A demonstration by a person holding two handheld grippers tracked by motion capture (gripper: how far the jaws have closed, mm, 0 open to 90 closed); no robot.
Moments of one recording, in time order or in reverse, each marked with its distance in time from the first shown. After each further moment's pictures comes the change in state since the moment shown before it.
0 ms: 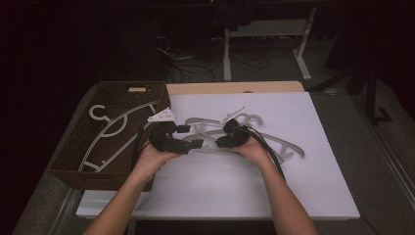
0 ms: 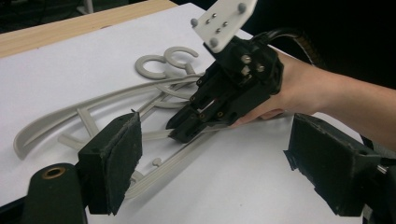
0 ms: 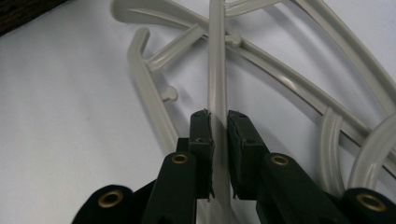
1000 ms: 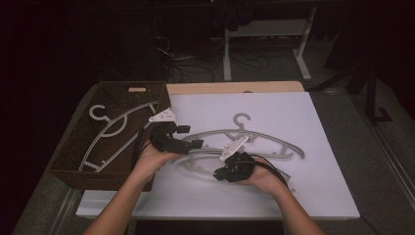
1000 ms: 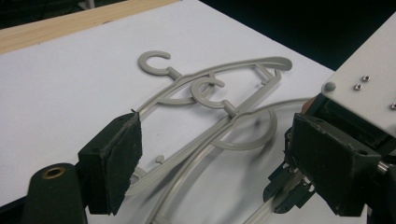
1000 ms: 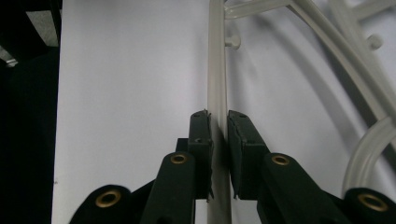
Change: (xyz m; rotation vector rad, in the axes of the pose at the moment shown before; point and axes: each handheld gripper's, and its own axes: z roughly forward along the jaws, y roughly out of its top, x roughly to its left) left arm 0.001 -0.002 0.003 0.021 0.009 0.001; right arm 0.077 -0.051 -0.033 0.020 0.202 -0.267
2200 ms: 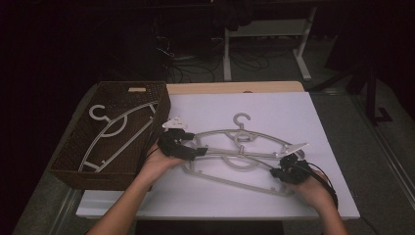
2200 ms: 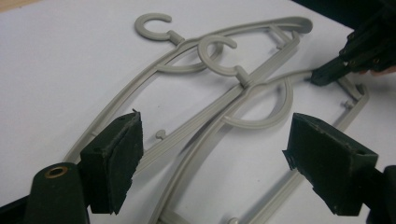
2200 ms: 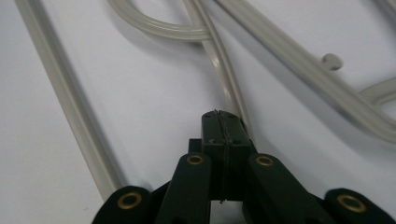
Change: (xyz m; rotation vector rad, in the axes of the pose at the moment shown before) left arm 0.000 -0.016 0.026 0.115 0.029 0.034; right arm -0.020 -0.107 -0.090 0.089 -0.382 0.391
